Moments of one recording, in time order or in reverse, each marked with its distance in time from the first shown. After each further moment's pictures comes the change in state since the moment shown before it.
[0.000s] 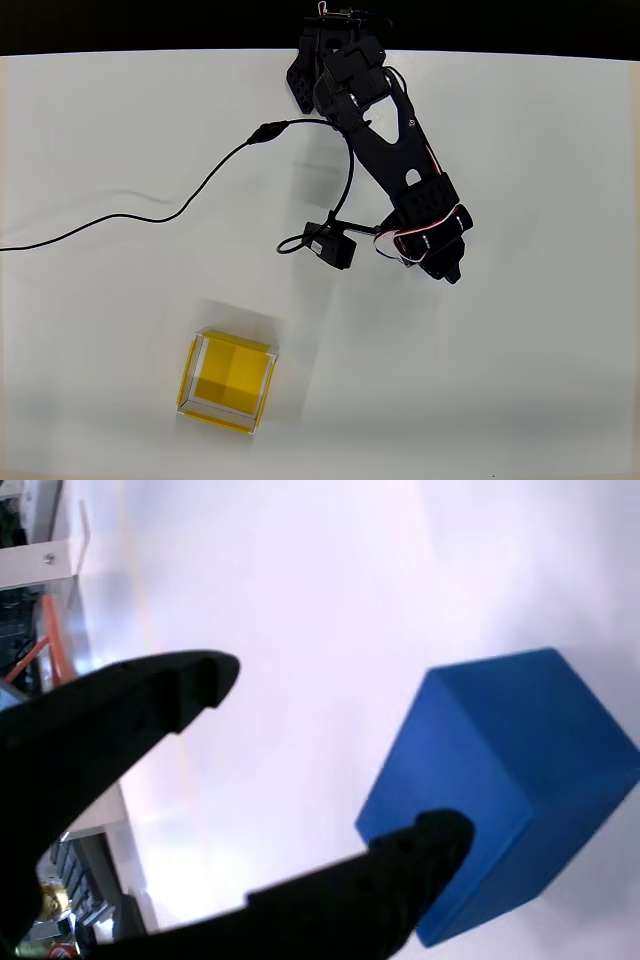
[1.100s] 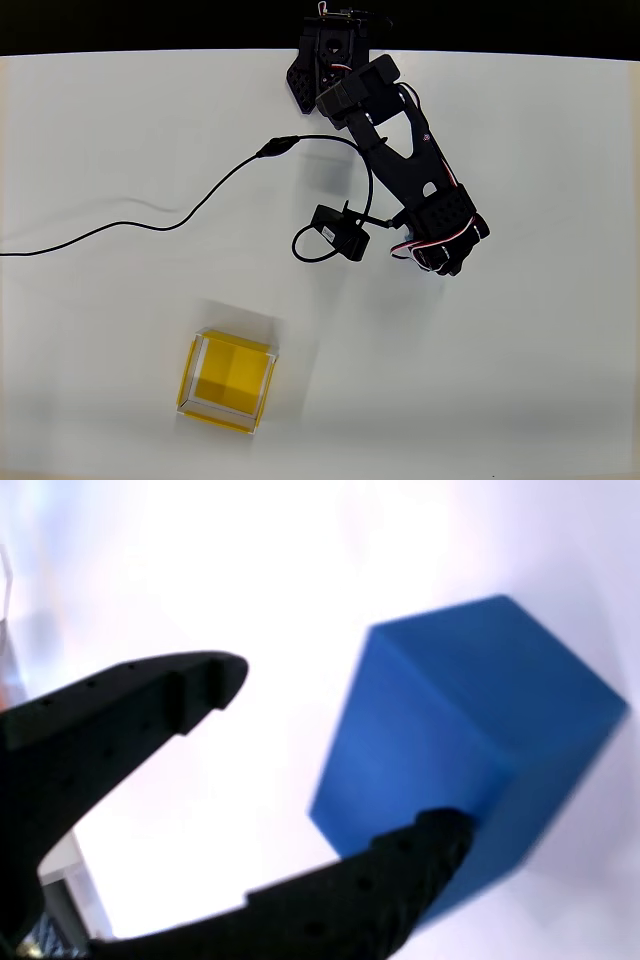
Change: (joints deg) arm -3.1 -7.8 -6.3 7.0 8.0
